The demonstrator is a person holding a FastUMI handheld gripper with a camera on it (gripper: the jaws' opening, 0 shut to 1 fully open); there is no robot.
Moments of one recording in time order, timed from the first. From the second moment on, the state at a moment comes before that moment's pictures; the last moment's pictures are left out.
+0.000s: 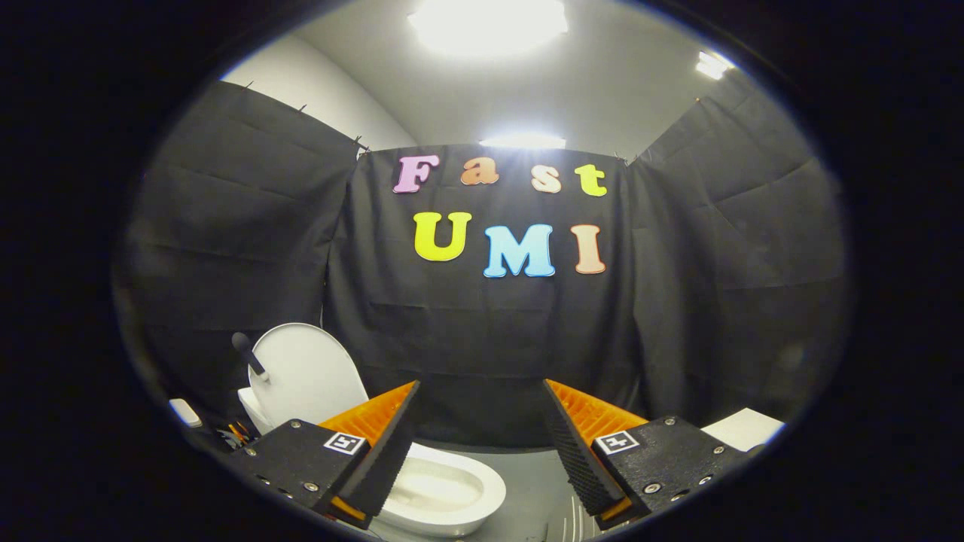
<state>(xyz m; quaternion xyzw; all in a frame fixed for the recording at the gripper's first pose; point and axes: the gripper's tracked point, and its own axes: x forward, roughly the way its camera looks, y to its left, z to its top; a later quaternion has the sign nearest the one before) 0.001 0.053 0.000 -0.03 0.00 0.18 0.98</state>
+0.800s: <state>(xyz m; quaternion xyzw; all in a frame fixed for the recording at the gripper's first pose) -0.037 0.002 0.003 -0.01 0.01 0.14 0.99</state>
